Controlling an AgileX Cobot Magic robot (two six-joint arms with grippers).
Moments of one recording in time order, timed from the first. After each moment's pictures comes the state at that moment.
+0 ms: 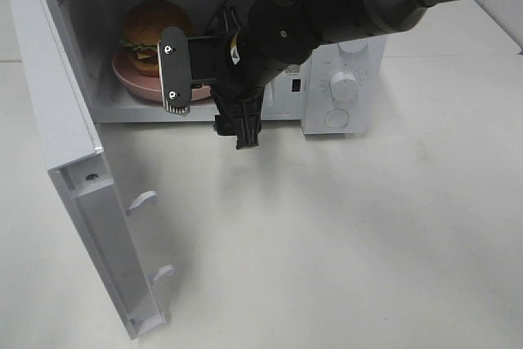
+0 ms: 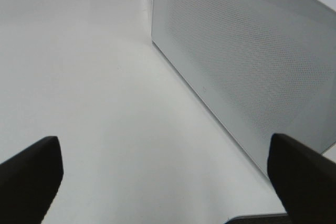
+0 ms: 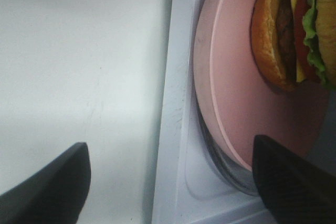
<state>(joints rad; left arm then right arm) 0.01 0.04 -0.52 -0.17 1.08 0.07 0.69 2.06 -1.45 -0.30 0.26 -0.88</state>
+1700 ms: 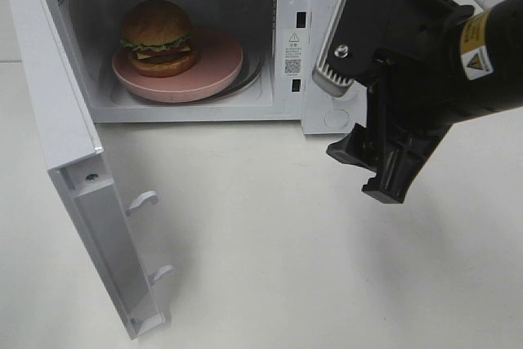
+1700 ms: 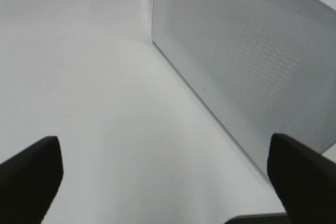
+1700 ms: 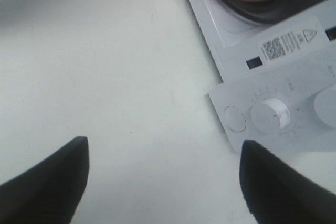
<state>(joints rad) 0.01 0.04 -0.51 -0.17 1.08 0.07 0.69 1.26 -0.80 -0.30 0.40 -0.29</state>
